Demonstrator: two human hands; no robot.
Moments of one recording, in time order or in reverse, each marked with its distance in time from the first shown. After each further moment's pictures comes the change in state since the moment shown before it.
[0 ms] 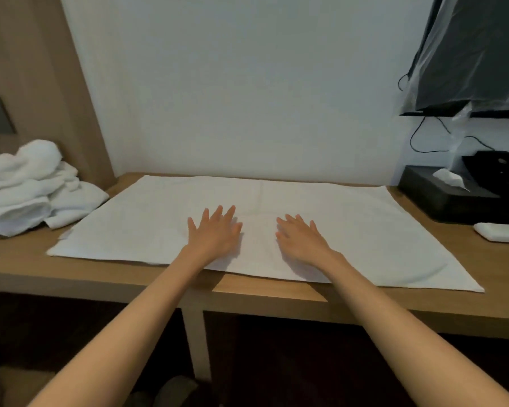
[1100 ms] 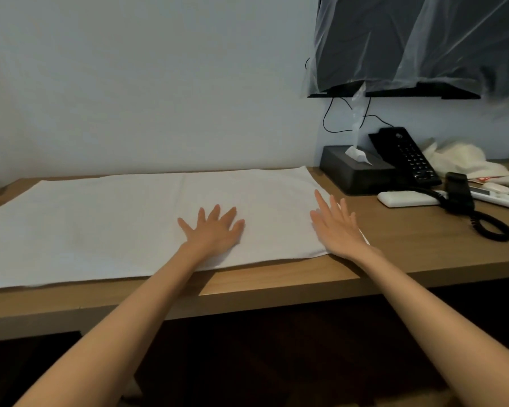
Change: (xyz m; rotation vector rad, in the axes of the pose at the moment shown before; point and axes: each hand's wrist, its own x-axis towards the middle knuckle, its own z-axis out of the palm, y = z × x) left_hand 0.025 0.132 0.045 -0.024 -0.096 0.199; right_hand -0.068 0.196 -0.030 0.040 0.217 0.353
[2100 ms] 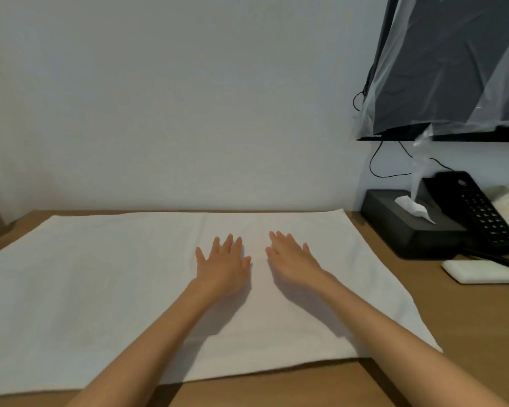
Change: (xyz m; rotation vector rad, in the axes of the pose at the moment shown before) left_hand 0.076 -0.027 -0.023 0.038 -0.026 -0.099; right_hand 0.103 -0.137 0.021 0.008 -0.261 -0.191
